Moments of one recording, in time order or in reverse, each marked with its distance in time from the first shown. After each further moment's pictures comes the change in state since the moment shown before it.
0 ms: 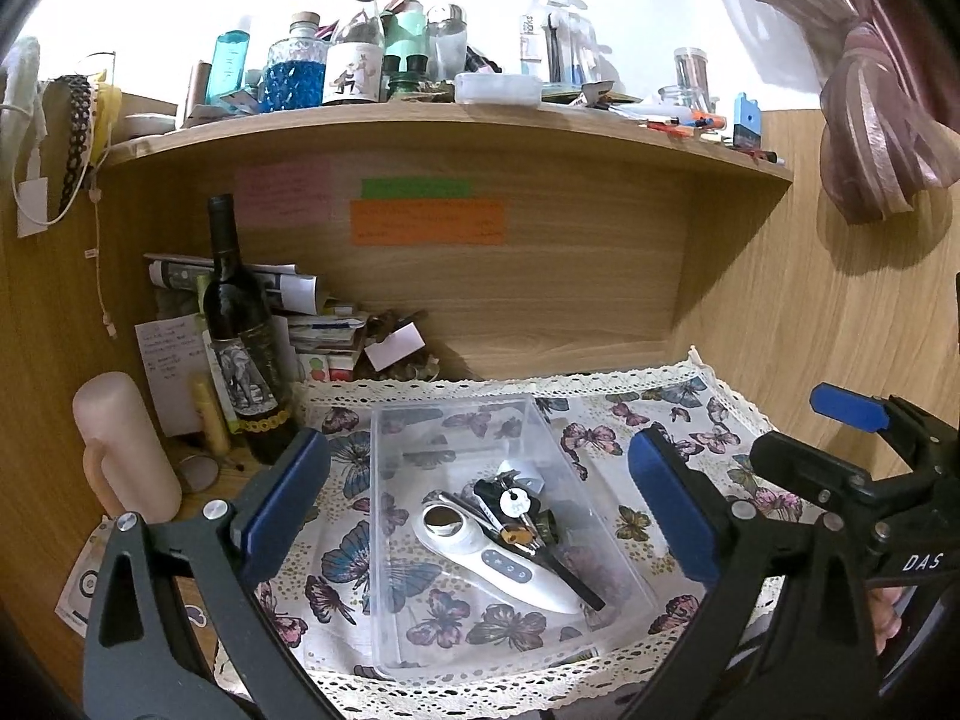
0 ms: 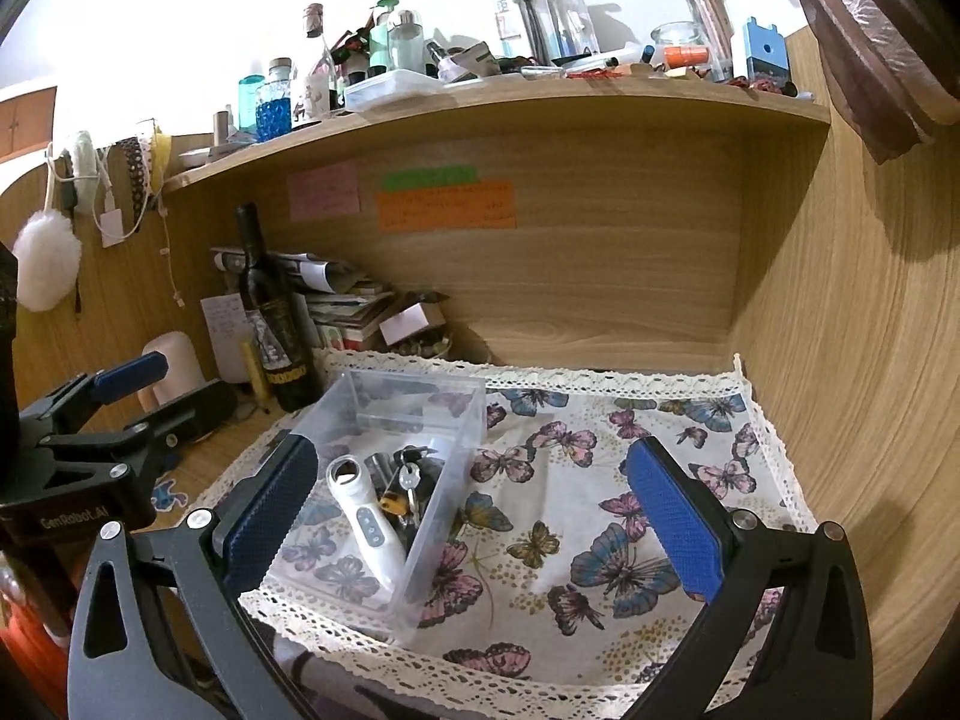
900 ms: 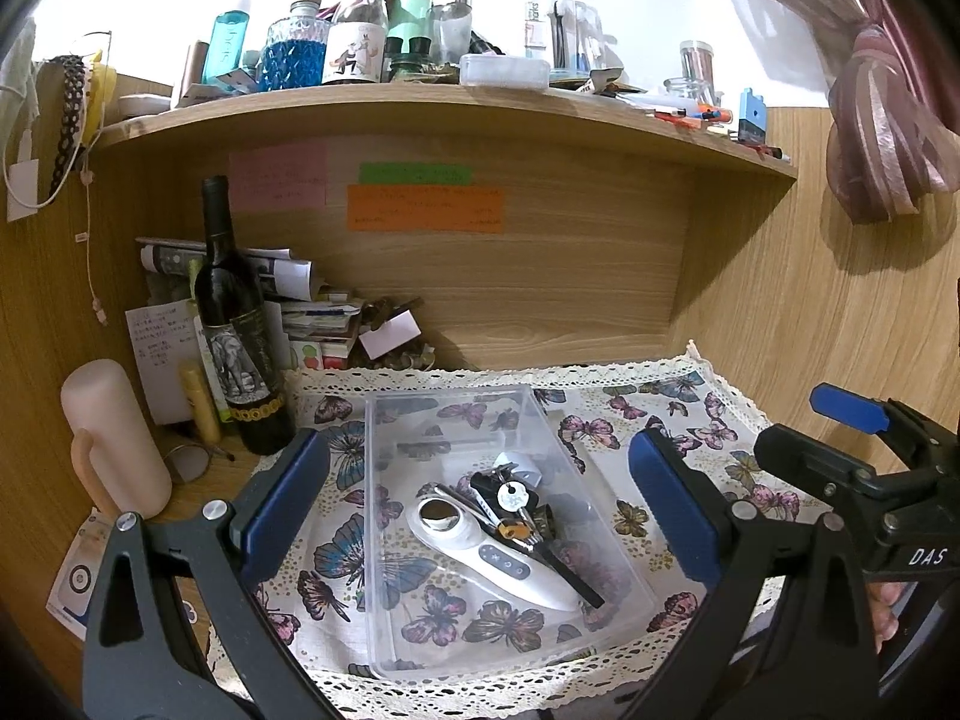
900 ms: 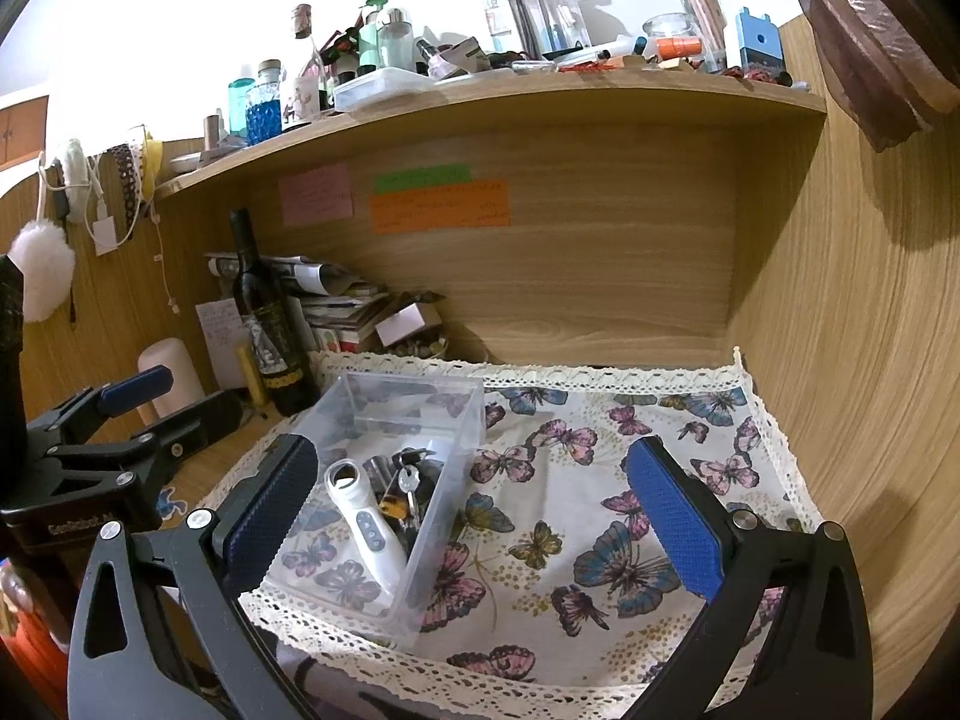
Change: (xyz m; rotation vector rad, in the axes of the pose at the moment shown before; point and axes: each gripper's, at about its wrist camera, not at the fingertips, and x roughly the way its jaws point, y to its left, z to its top) left arm 0.009 0.005 -0.001 -0.017 0.026 -0.014; right arm 0.003 -0.002 0.001 0.021 0.007 -0.004
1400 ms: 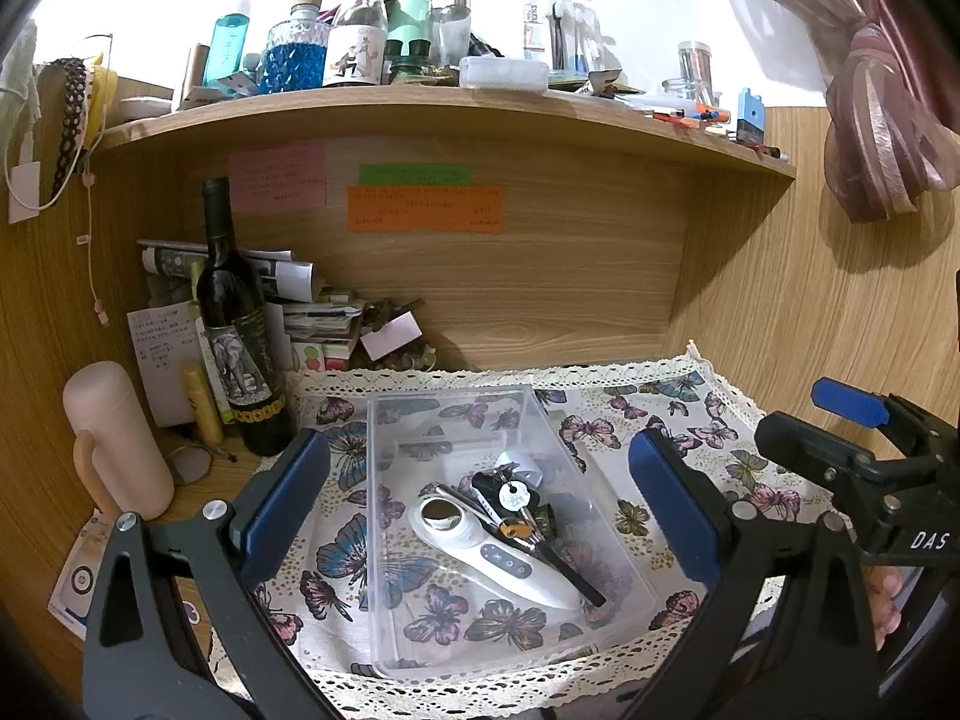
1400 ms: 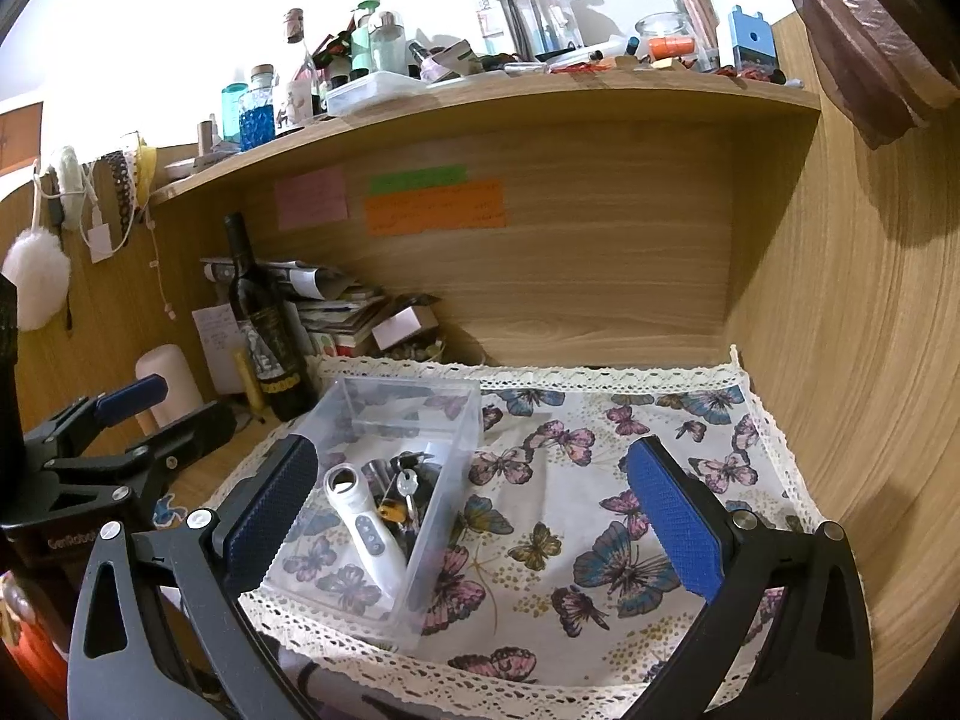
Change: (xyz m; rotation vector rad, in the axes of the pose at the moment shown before) left arm 0.000 0.000 -0.001 0.003 -0.001 0.000; right arm 0.000 0.002 0.000 0.017 -0.005 -0.019
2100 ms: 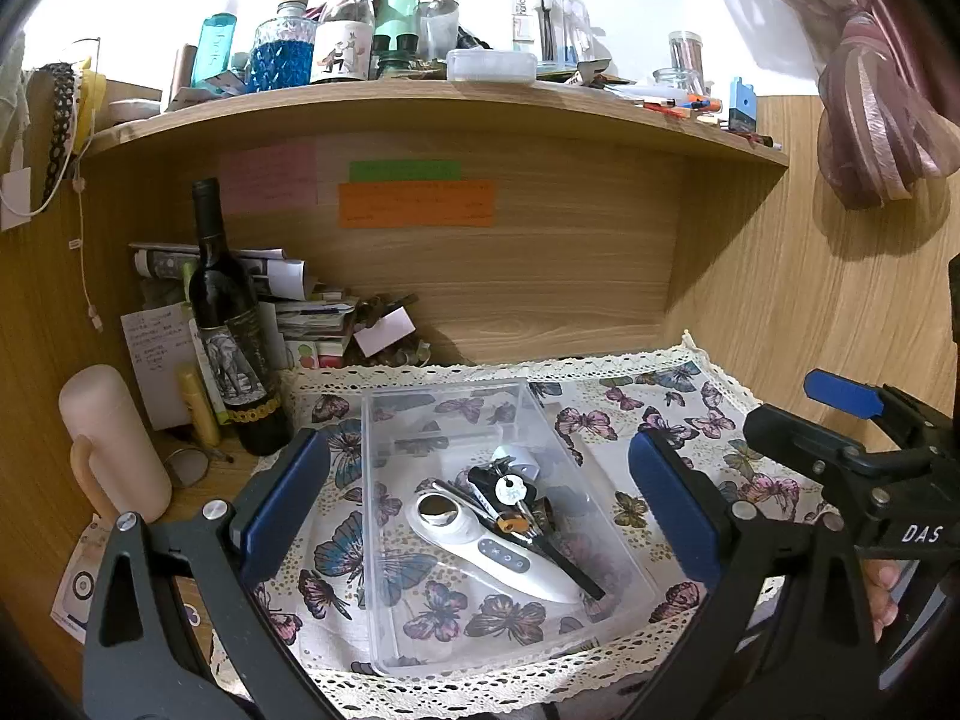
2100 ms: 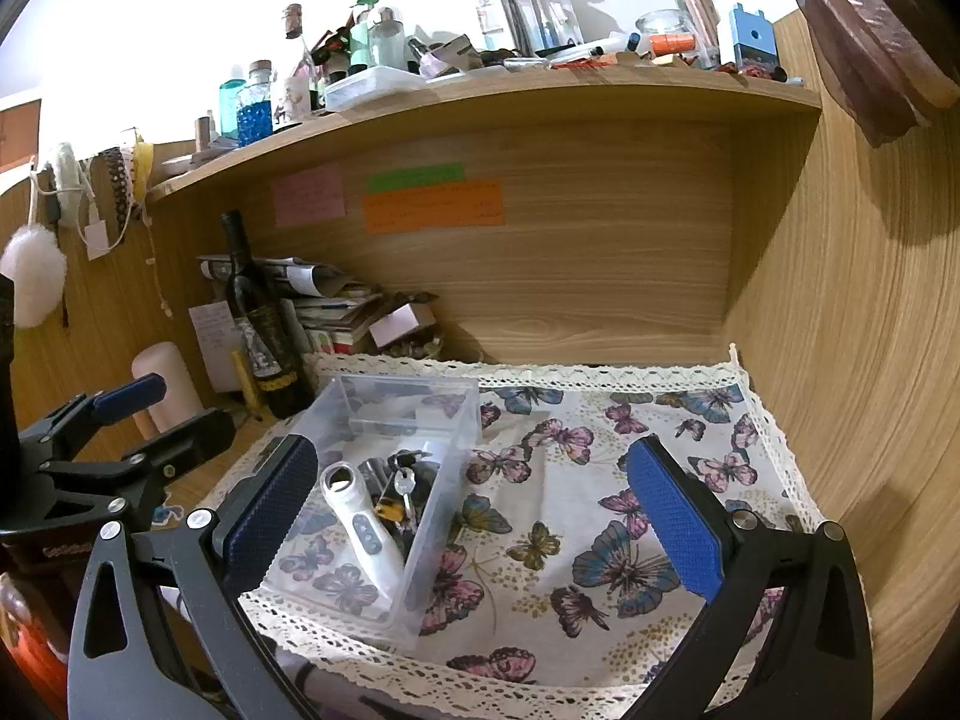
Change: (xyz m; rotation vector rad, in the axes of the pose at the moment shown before) left arm 0.000 -0.001 0.000 0.021 0.011 -0.014; right arm 0.002 0.001 0.000 0.009 0.008 -0.009
